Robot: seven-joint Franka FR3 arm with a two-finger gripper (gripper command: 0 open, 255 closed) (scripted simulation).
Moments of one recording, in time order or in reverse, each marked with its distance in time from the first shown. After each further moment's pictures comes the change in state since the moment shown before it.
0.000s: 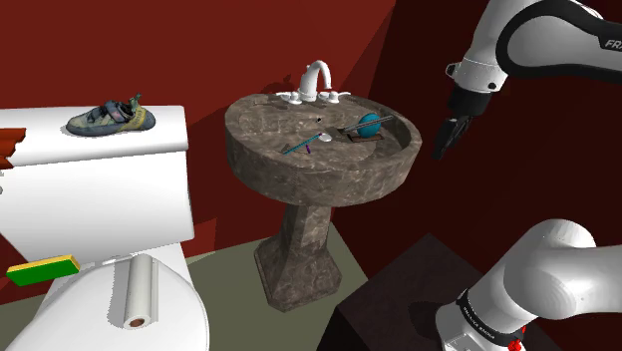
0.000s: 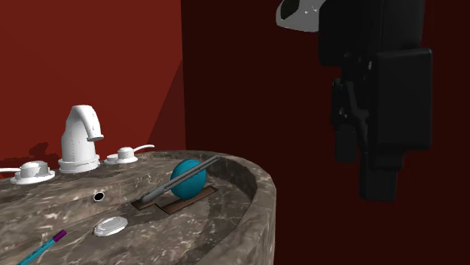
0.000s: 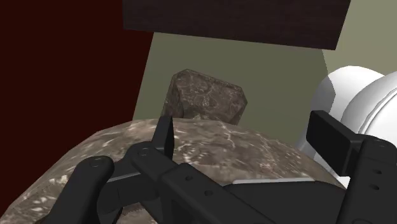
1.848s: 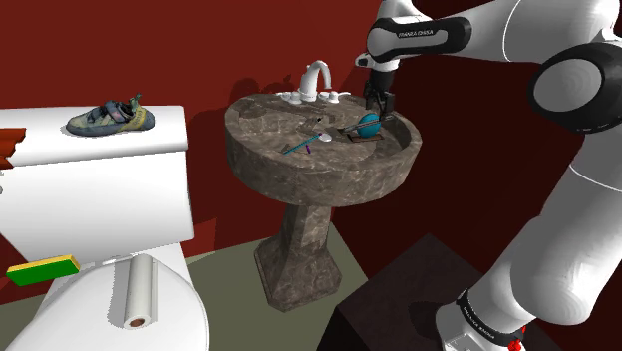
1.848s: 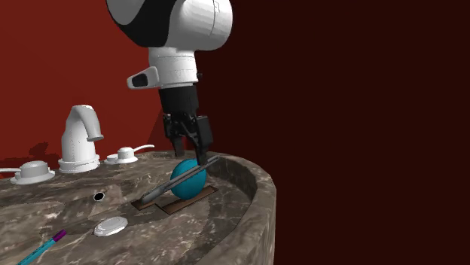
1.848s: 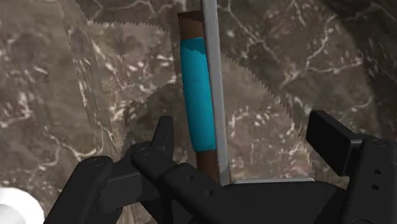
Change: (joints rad) arm 0.162 0.993 -0.315 0.777 -0.024 0.230 -1.269
